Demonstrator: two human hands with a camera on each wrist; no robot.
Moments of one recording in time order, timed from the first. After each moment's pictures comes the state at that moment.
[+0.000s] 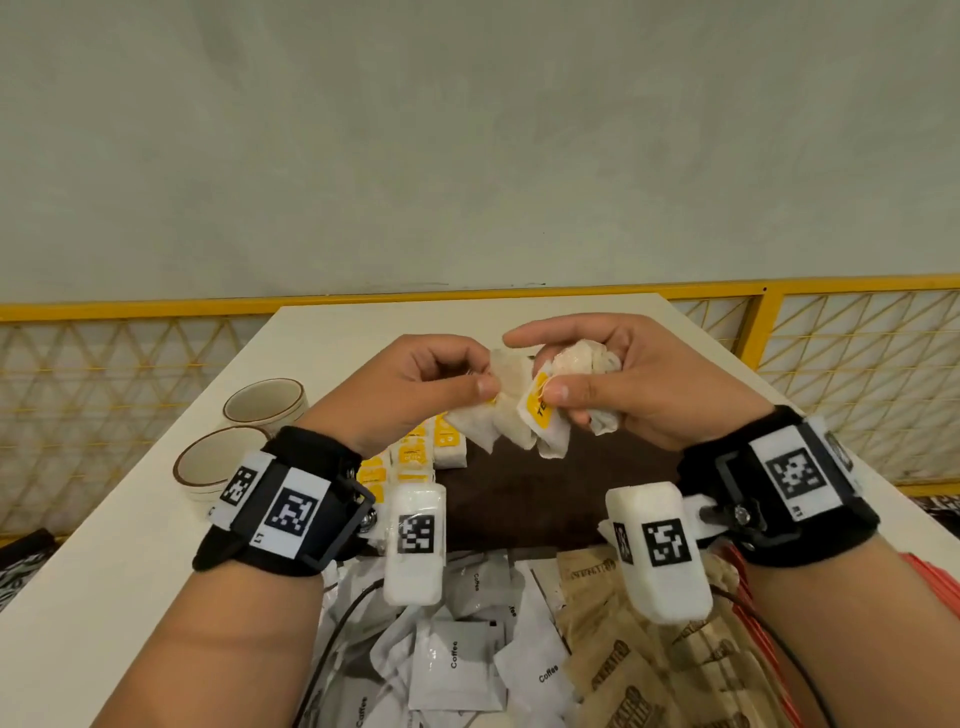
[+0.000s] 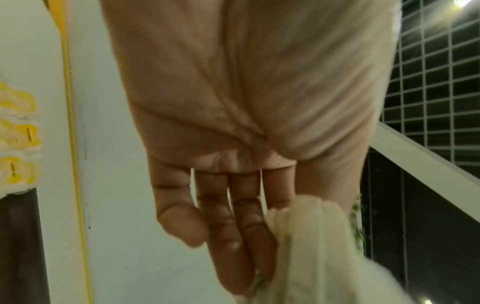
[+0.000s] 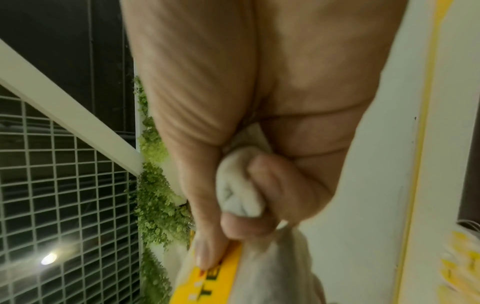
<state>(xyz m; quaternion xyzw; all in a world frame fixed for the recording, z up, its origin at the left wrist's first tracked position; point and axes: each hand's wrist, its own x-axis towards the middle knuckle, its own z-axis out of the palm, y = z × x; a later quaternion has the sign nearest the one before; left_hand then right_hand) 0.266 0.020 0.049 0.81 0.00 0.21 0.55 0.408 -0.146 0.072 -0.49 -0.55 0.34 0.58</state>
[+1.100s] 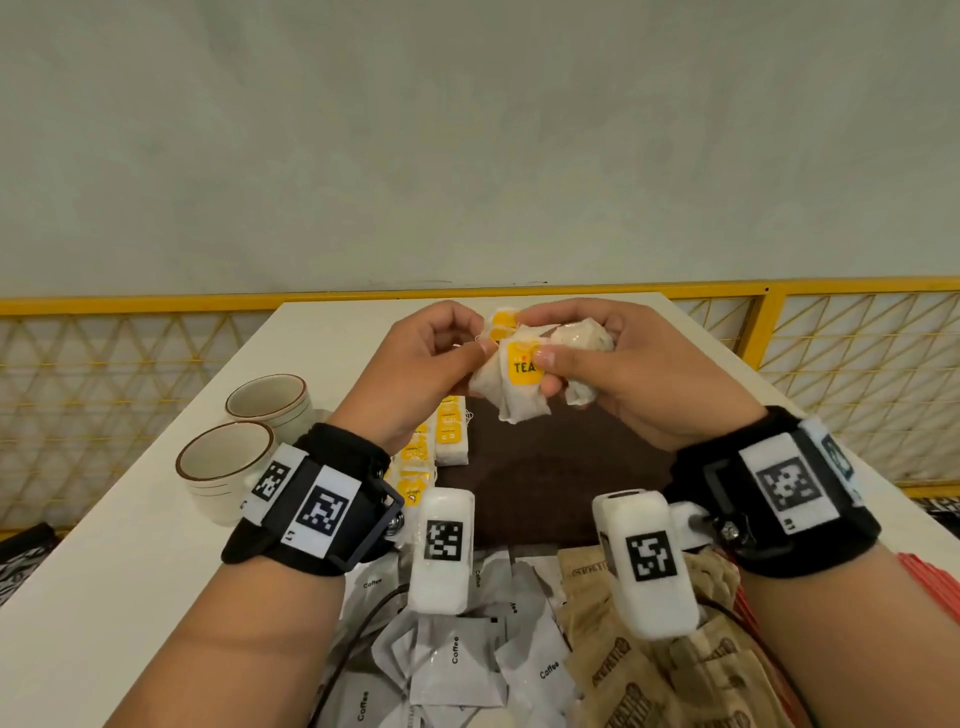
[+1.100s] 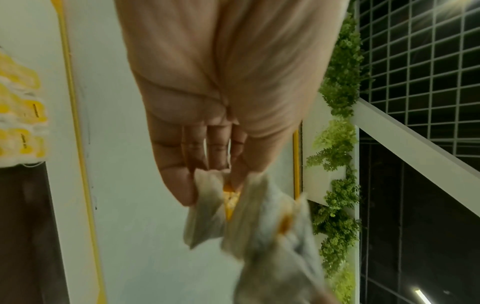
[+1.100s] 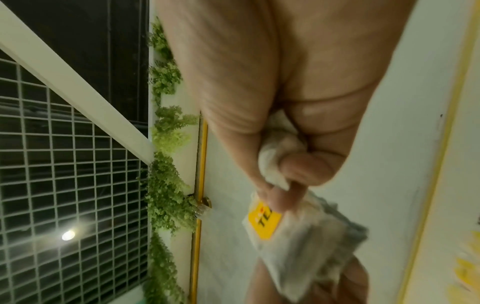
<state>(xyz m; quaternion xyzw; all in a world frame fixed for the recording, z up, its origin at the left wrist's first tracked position) 0.282 0.009 0.050 0.73 0.11 0.33 0.59 0.401 -0.136 0.071 -0.58 -0.48 0.26 0.60</state>
